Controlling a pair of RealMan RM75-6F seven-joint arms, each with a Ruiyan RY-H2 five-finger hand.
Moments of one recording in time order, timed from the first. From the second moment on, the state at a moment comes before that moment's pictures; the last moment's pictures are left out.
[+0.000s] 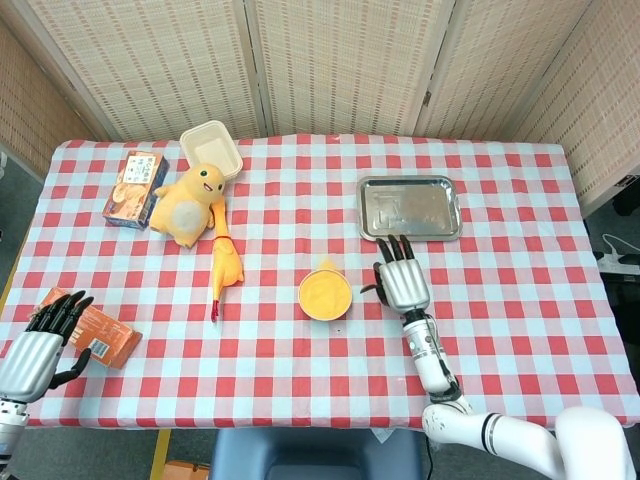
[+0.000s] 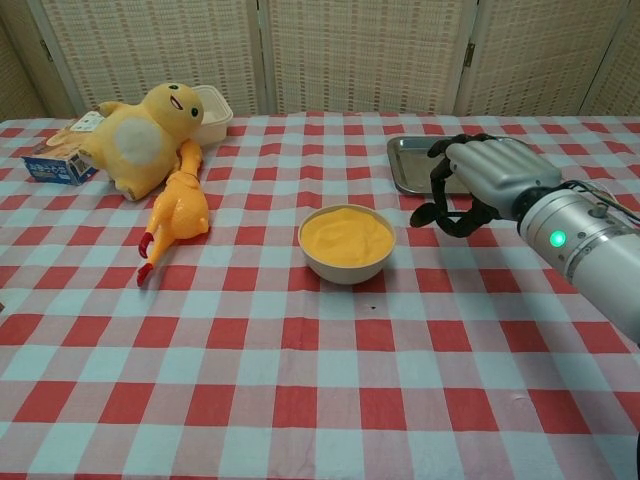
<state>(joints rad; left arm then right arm) -0.18 -1.11 0.01 -1.49 1.58 1.41 -0.10 0.66 -1.83 0.28 -1.25 -1.10 1.12 -0.60</state>
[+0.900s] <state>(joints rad) -0.18 -1.08 0.02 -1.47 1.60 1.42 -0.20 0.82 -2.06 0.32 -1.13 -1.03 1.14 -0.79</state>
